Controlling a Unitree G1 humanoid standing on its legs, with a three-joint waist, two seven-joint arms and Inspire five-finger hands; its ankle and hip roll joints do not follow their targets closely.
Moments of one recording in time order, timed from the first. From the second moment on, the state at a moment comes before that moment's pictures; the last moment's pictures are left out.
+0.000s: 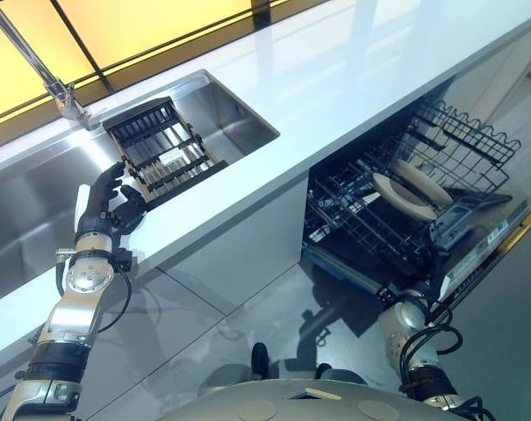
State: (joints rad) left arm -0.01 0.59 0.04 0.13 -0.16 0.07 0.25; right arm 0.04 -0.25 0.05 0.48 0.71 -0.28 -0.59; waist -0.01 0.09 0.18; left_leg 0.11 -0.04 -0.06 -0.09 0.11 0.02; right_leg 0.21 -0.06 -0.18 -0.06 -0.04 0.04
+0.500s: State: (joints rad) left arm -0.04 0.59 0.02 0.14 -0.16 0.06 0.25; right arm 0.03 -0.30 0.03 0.46 1.20 -0.26 -0.15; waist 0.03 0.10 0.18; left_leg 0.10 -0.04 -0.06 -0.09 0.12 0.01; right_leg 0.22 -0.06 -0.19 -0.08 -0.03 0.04
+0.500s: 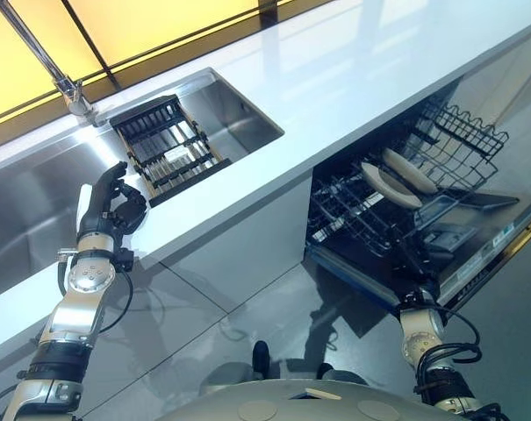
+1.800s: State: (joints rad) left arm -0.05 0.60 0.00 0.09 -0.17 0.02 0.24; right arm -0.07 -0.37 0.05 0.13 0.30 -0.20 -0.52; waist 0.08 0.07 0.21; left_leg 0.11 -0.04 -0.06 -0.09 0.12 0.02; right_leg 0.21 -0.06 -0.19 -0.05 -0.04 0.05
